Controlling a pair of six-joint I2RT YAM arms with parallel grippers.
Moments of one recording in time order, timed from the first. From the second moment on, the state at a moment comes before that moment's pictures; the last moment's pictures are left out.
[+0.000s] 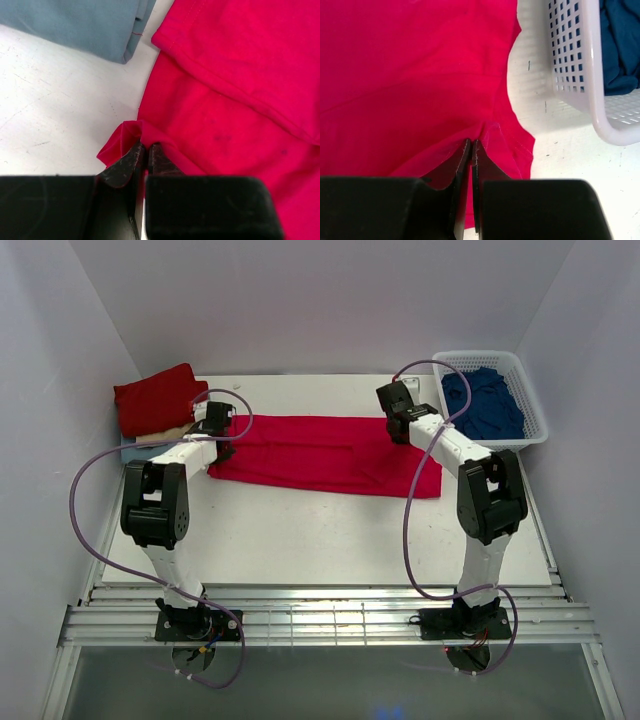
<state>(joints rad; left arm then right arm) -0.12 1.87 1.24 -0.32 -0.42 -0.47 0.41 1.93 1.52 -0.54 0.56 0.24</state>
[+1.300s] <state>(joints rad) -0.11 1.90 1.31 -0.29 -0.40 -0.43 0.29 2.03 1.70 -0.60 0.53 0.19</state>
